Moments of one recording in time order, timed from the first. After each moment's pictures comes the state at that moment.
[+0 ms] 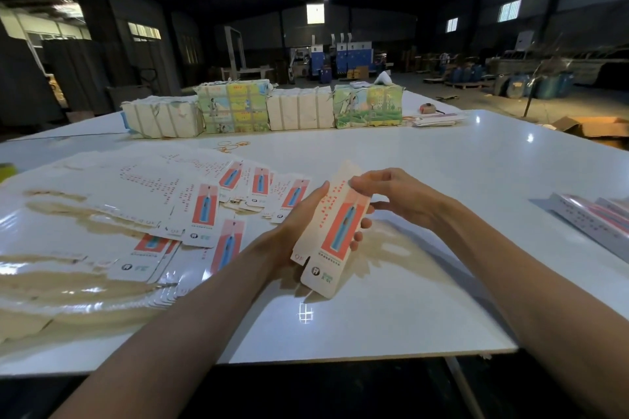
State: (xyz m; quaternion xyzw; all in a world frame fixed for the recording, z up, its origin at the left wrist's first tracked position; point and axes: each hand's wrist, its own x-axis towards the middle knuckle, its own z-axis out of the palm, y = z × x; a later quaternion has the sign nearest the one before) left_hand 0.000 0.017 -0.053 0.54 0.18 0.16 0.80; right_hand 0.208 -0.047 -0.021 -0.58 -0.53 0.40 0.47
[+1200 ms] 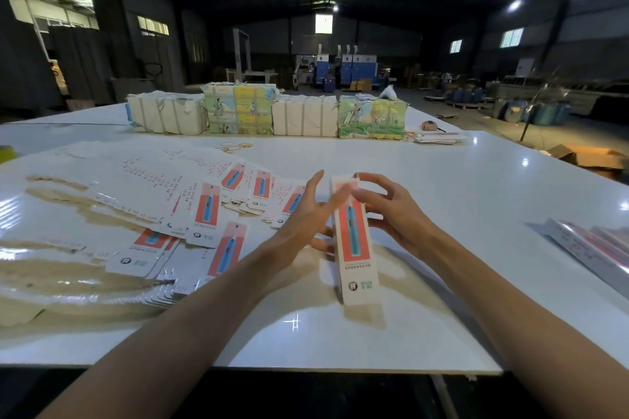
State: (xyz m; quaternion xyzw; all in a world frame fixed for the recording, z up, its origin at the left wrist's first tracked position) left_hand 0.006 0.011 -0.045 0.68 0.31 0.35 0.56; right_hand 0.190 -0.053 -0.037 -0.51 -0.51 0.38 0.58
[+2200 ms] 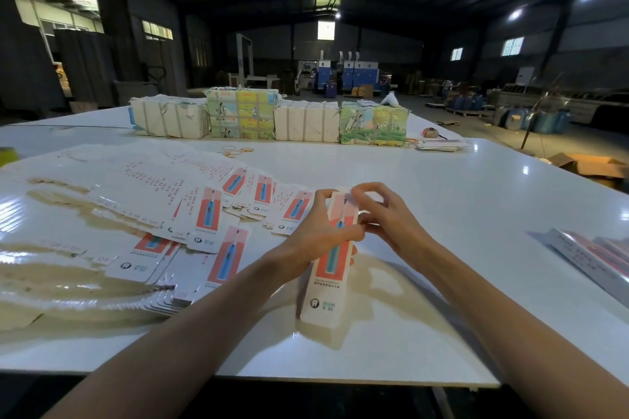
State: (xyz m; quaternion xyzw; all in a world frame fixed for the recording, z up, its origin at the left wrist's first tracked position) left_hand 0.006 -0.002 -0.046 0.74 0.32 0.32 0.50; right_hand 0.176 -0.054 -0.038 -0.51 -0.51 0.37 0.59
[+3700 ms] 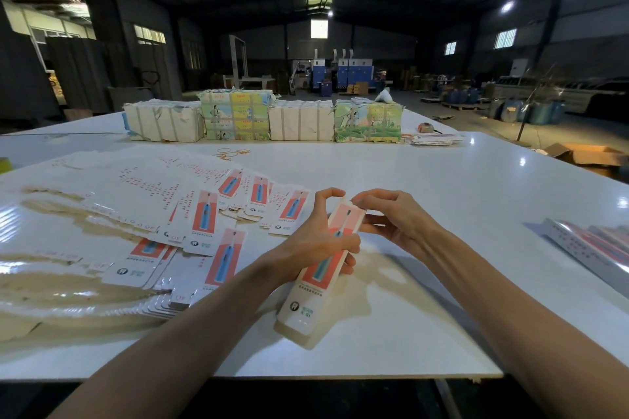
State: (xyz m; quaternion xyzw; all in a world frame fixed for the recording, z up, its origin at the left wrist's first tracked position) left_hand 0.004 -0.005 -0.048 0.76 0.29 0.26 0.52; right_hand 0.190 -0.060 -0.029 -0.53 -0.41 0.43 0.60
